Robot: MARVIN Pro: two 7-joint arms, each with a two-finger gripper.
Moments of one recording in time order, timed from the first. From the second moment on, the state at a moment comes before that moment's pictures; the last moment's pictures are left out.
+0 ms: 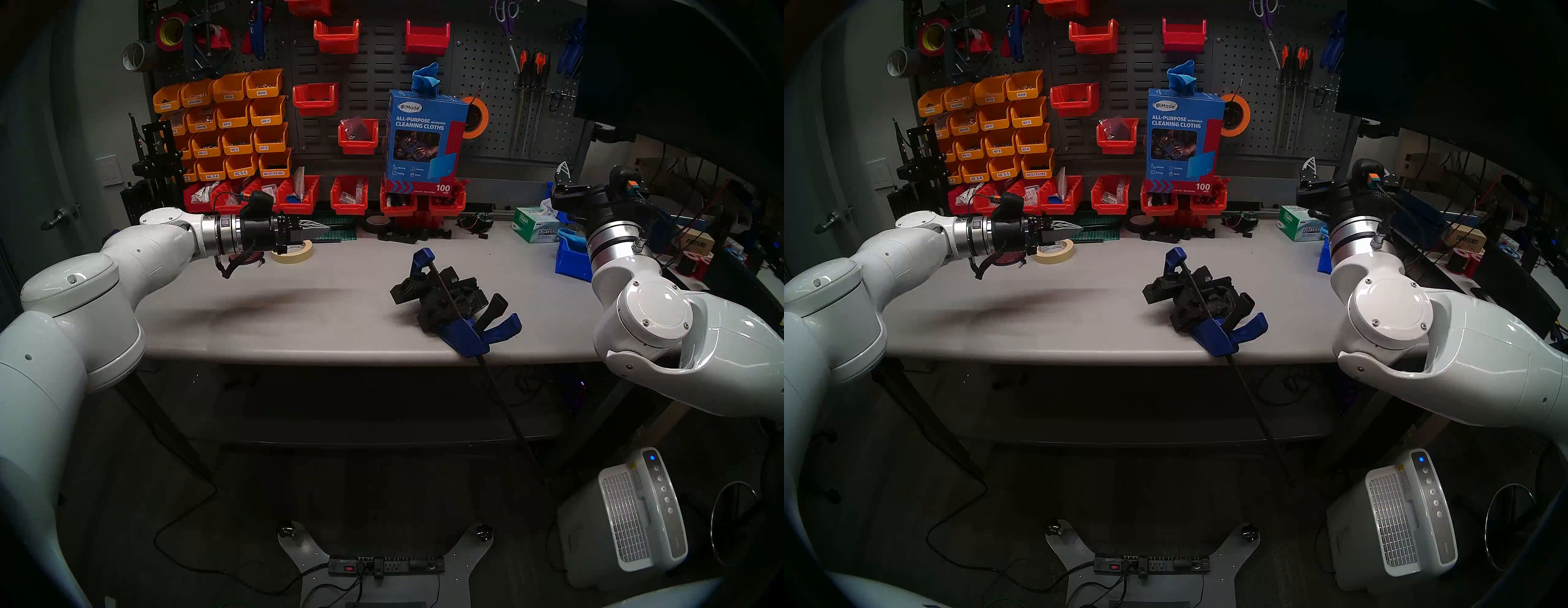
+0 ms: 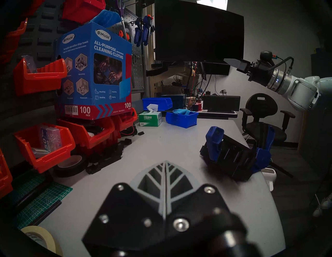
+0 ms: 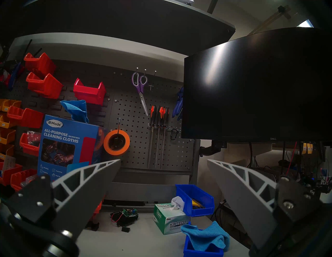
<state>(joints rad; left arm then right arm) 0.20 -1.08 -0.05 -0.21 -1.47 -0.23 -1.47 -0.47 -0.25 0.20 -2.18 0.95 -0.21 -1.15</state>
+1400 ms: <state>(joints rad) 0.21 -0.86 -0.04 -0.64 -1.43 -0.20 -1.20 -0.47 -0.24 0.20 -2.18 0.95 -0.21 -1.15</state>
